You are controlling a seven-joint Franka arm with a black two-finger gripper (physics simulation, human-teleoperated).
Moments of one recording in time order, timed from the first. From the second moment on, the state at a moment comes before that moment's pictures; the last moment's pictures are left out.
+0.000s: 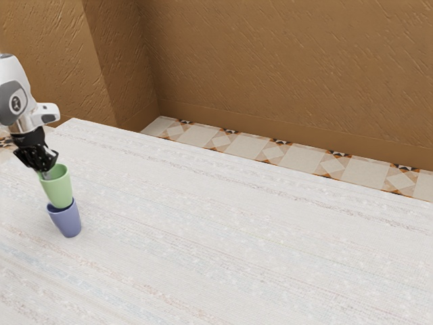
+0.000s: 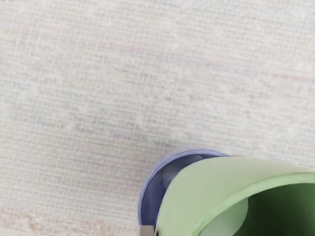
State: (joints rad) arm 0.32 0.05 0.19 -2.03 0.02 2.07 0.34
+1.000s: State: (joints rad) arm 0.33 -0.02 0.17 -2.08 -0.01 2.07 0.35
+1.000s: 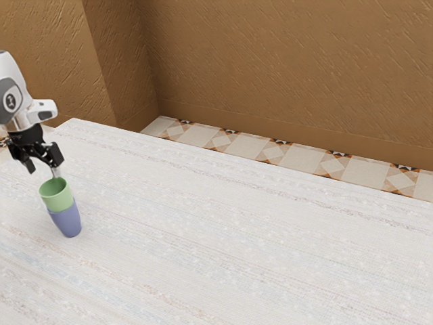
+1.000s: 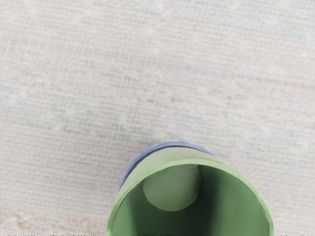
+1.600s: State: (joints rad) arm 0.09 0.12 0.06 -1.76 -0.03 1.95 0.35
